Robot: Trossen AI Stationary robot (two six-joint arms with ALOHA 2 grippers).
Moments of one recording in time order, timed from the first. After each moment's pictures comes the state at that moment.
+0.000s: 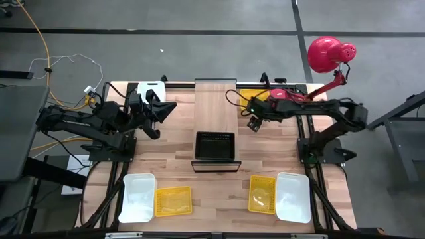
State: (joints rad) left arm -0.01 0.81 0.73 0.41 -0.40 -0.24; right arm -0.38 1.48 0.86 -0.60 0.37 0.16
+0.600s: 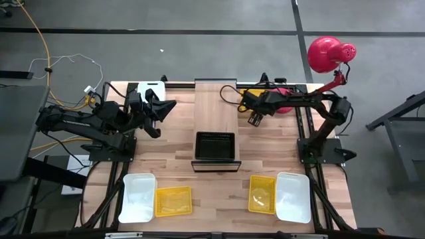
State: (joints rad) left arm -0.01 0.81 0.73 0.41 -0.43 -0.24; right arm -0.49 1.69 0.98 -0.67 0.43 -0.02
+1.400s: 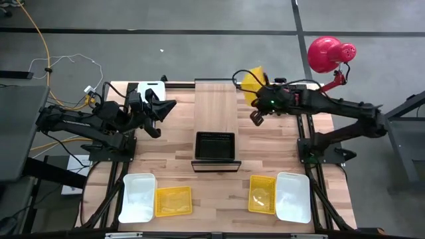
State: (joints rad) left arm -0.01 0.81 0.73 0.41 -0.44 -0.23; right arm -0.22 1.21 1.21 -0.84 0.31 0.34
